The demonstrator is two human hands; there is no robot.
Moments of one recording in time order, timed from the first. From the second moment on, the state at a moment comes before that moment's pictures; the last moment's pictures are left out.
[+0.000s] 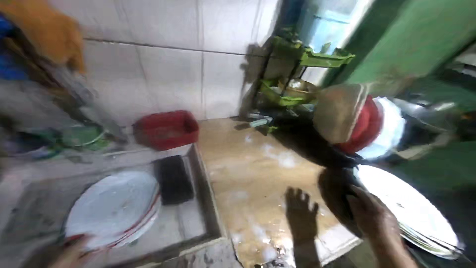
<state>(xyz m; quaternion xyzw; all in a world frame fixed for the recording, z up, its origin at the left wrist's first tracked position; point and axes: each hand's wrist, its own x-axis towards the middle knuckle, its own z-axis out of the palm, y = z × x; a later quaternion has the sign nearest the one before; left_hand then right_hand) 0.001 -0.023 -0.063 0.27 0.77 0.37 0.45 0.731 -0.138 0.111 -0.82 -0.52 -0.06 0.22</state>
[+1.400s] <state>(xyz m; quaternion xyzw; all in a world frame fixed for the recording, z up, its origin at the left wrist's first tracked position) -0.005 0.044 0.051 0.39 0.73 0.43 0.36 0.179 -0.019 -0.018 -0.39 -0.83 0.33 0.23</state>
